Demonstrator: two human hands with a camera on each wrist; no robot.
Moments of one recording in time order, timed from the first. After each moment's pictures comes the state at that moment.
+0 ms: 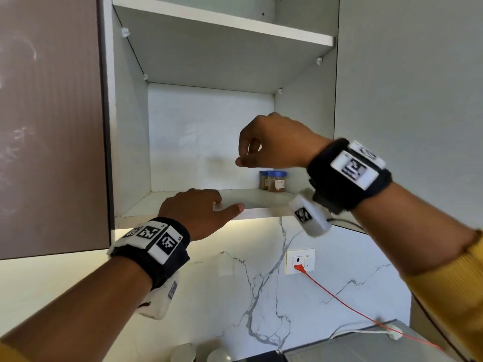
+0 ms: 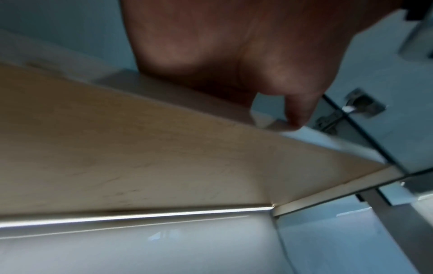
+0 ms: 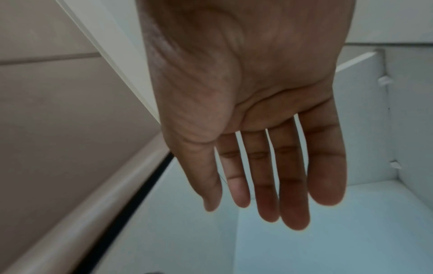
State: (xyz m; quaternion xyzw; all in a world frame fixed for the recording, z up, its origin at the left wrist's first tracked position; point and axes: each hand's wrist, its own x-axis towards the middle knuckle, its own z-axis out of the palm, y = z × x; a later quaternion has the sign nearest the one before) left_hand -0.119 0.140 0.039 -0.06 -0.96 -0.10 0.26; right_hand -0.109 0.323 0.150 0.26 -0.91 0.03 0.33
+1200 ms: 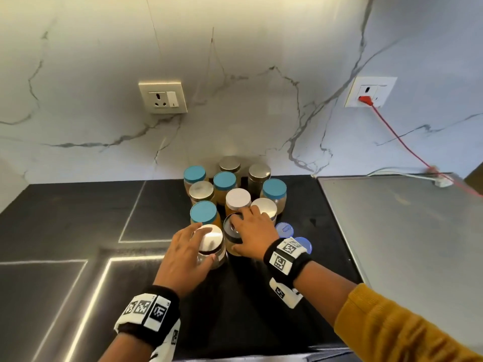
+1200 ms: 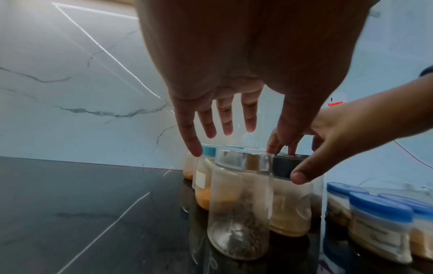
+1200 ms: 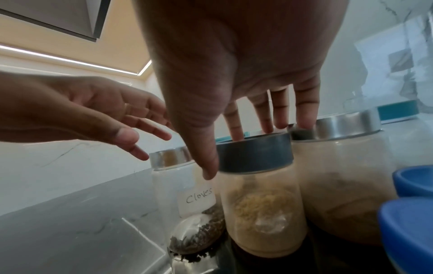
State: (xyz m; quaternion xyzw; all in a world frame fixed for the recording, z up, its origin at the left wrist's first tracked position) left_hand 0.023 0.059 -0.402 0.04 -0.97 -0.22 0.04; right_hand -0.097 0.241 -0.390 0.34 -0.94 0.01 -0.07
